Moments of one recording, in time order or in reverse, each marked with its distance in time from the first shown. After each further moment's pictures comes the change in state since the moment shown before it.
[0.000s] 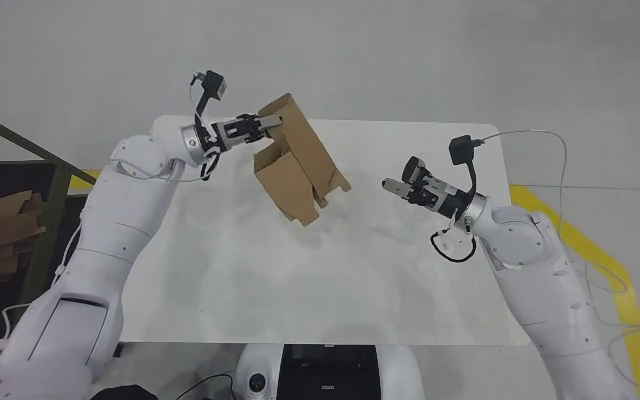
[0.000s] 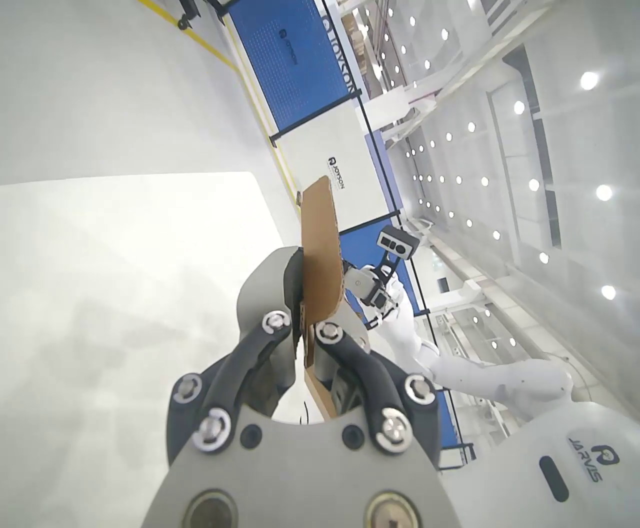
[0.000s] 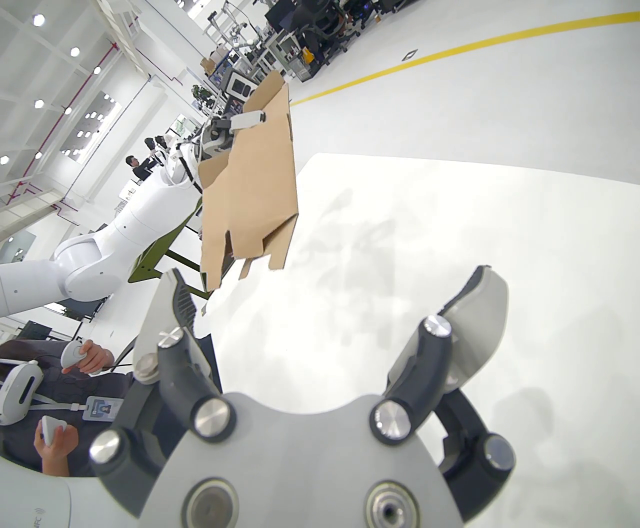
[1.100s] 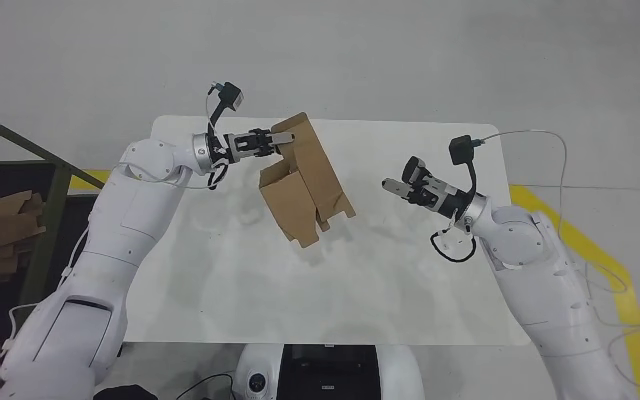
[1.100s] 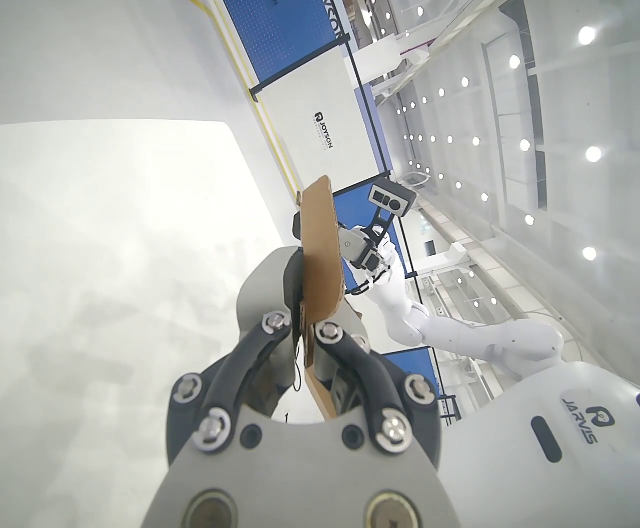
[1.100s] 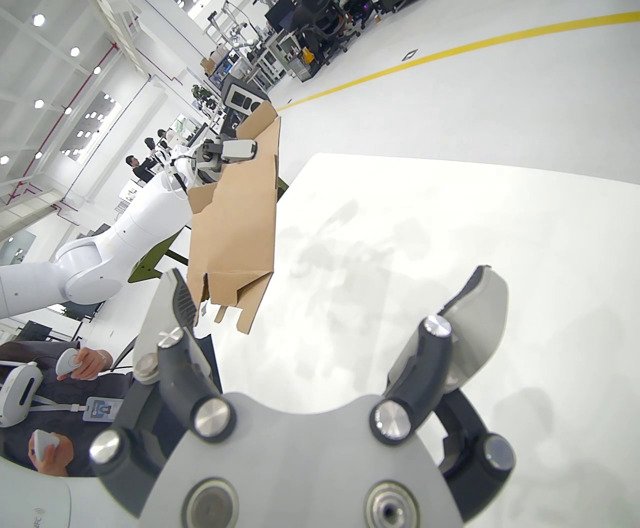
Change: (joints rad) left arm 0.016 -0.010 0.009 -0.028 -0.025 0.011 -0.087; right arm 0.000 0.000 0.000 0.000 0.000 0.000 0.000
